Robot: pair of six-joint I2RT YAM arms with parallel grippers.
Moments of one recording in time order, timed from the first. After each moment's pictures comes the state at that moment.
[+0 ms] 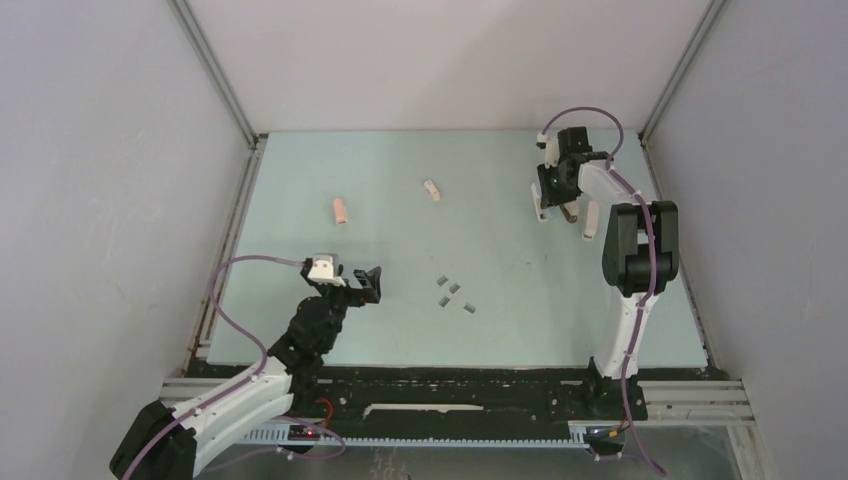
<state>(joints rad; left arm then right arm) -0.64 0.65 0.03 0.54 -0.43 -0.28 0.07 2.04 1.59 -0.59 -0.09 -0.16</state>
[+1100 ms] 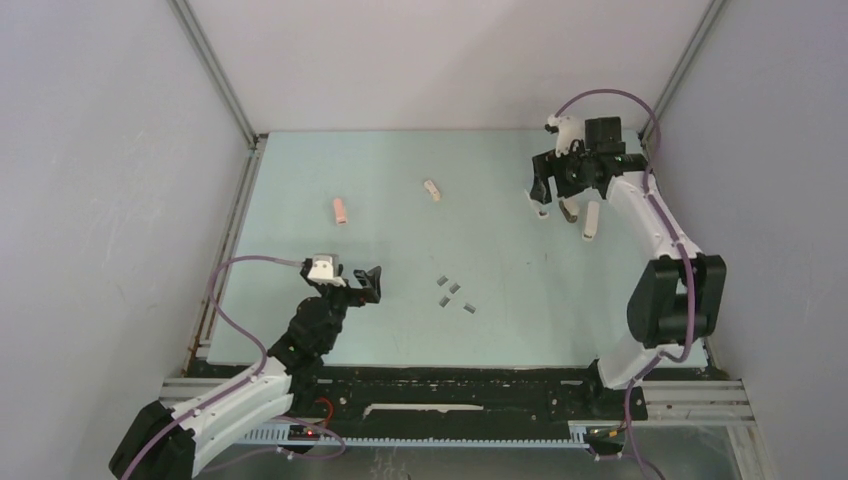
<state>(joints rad) -0.65 0.65 0.03 0.54 -0.44 -0.28 0.07 1.70 1.48 -0.63 -0.30 -0.23</state>
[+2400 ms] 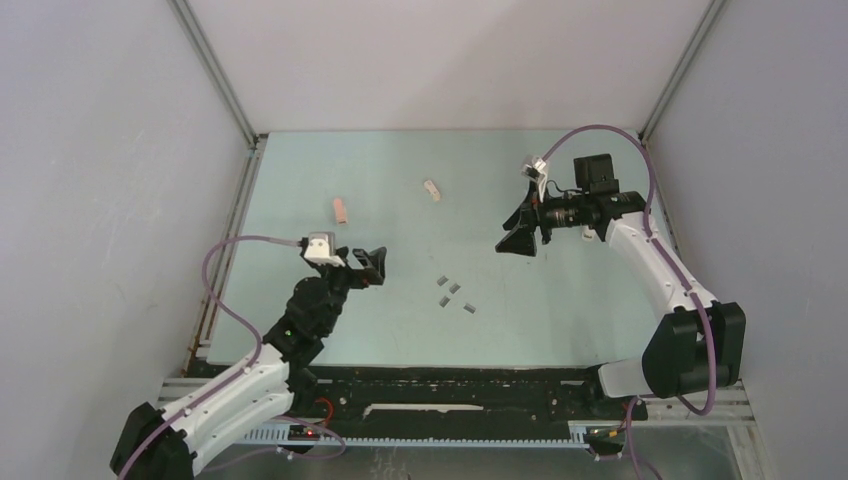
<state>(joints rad) -0.64 0.66 0.20 0.40 -0.43 -0.34 0.16 1.39 1.17 -0.64 -1.08 -0.42</state>
